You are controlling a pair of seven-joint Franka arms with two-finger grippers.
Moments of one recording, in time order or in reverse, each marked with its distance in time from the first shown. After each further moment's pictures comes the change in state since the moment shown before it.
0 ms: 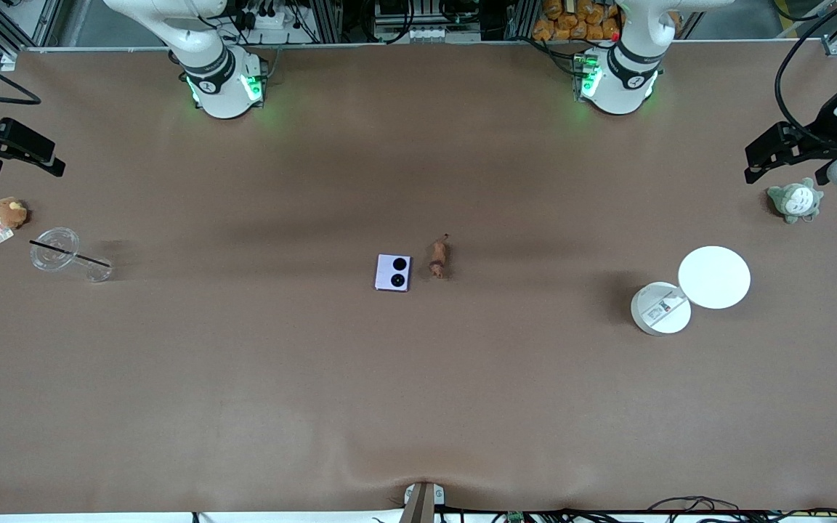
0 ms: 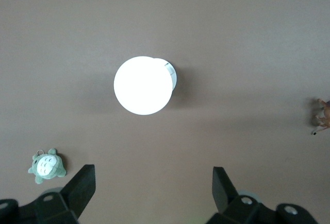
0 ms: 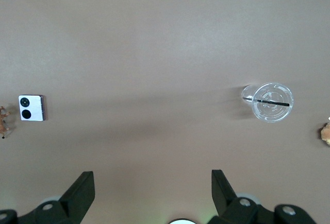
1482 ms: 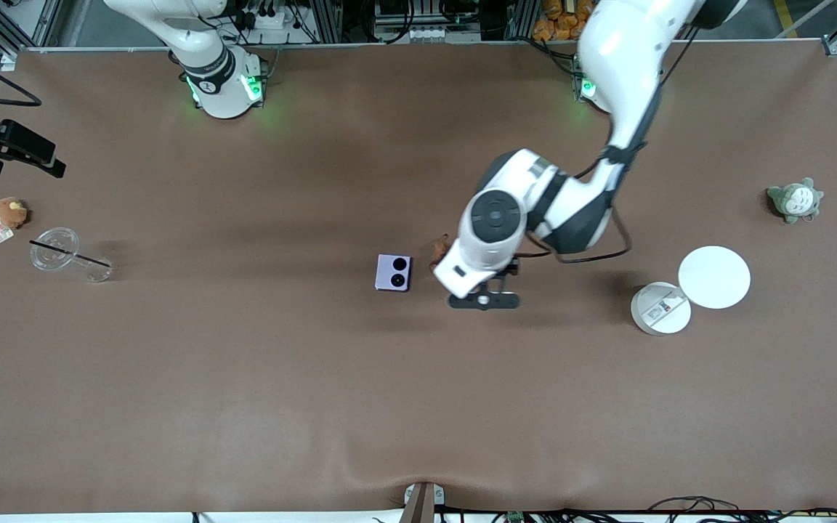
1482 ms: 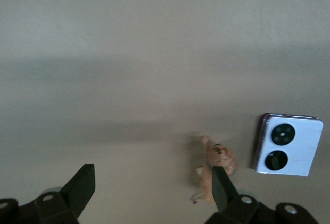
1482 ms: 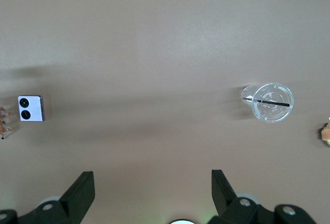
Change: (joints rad) left arm -0.525 0.770 -0.088 0.199 -0.007 0.449 -0.635; right arm -0.001 0.000 -0.001 -0.006 0.000 0.005 0.000
